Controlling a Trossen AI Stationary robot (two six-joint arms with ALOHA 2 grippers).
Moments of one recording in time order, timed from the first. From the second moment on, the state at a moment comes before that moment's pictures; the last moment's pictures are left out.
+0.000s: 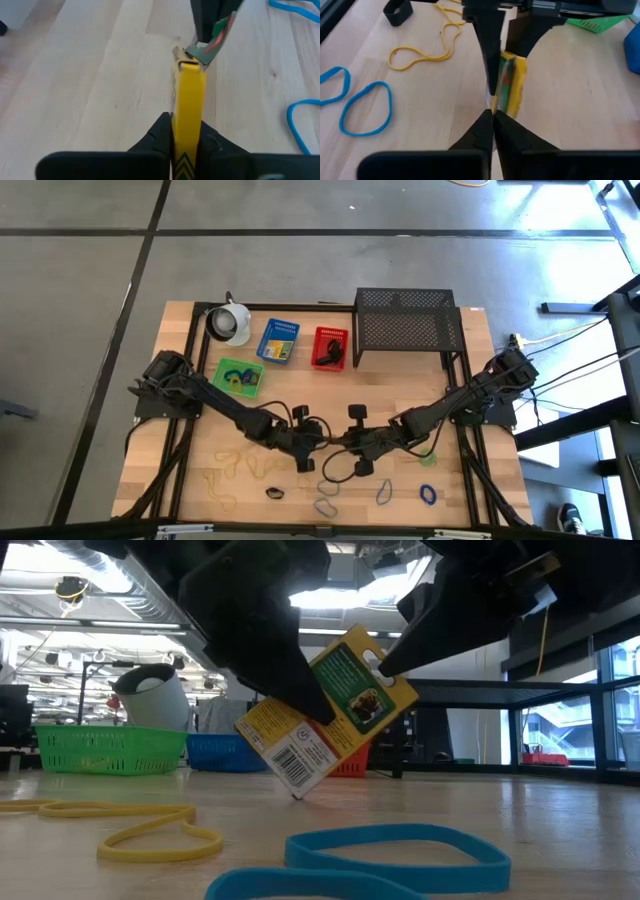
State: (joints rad) left arm -0.40 1.85 1.09 -0.10 -0.42 -0.40; right arm 0.50 1.70 0.95 -0.01 0.38 0.13
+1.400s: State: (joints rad) left arm 0.09 1.57 1.09 -0.50 -0.81 -0.34; right arm 0.50 1.36 0.95 -0.39 0.78 0.41
